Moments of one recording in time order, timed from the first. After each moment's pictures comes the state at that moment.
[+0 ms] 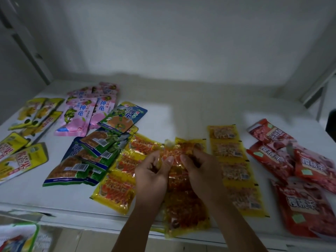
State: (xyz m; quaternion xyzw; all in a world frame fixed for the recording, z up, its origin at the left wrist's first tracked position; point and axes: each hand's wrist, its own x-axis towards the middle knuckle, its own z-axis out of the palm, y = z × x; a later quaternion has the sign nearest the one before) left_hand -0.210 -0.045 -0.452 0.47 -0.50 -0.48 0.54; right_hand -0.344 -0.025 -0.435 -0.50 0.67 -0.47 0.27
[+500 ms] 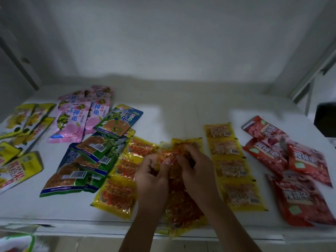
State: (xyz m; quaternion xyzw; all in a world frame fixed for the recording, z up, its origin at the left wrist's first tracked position) left_hand -0.210 -0.045 -0.453 0.49 -0.50 -0.45 0.55; right_hand -0.329 -0.028 -0.436 -0.52 0.69 -0.46 0.21
